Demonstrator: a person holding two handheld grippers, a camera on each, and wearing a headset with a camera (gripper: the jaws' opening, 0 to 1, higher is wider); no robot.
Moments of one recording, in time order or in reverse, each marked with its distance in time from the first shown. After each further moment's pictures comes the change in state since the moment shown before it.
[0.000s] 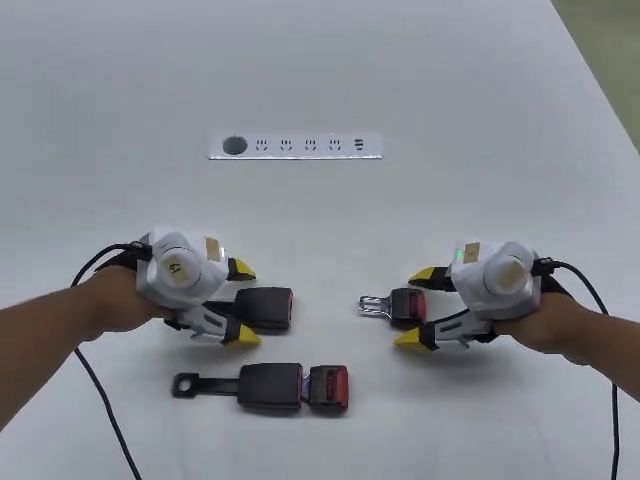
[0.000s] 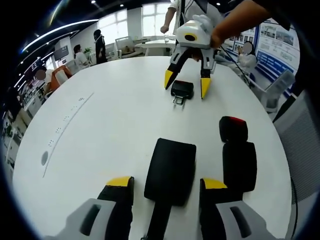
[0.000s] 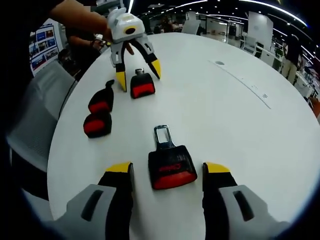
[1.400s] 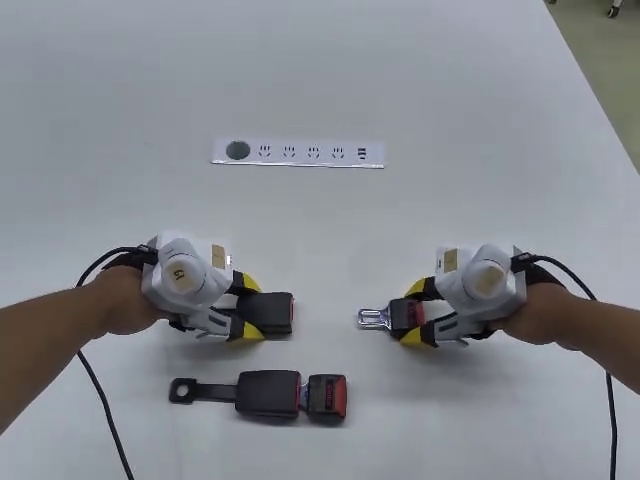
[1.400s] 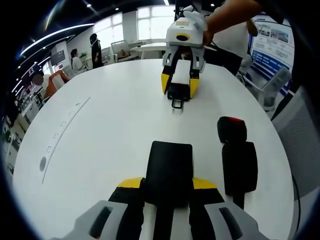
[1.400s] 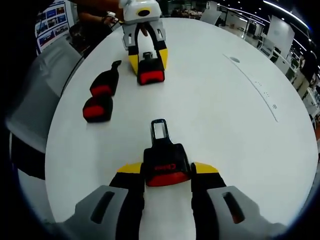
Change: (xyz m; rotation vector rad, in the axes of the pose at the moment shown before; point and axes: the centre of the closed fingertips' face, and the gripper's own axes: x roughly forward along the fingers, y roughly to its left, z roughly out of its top) left arm 0.005 -0.003 0.004 0.038 -0.025 -0.019; right arm 0.006 -0.004 0.004 -0.119 0.154 0.044
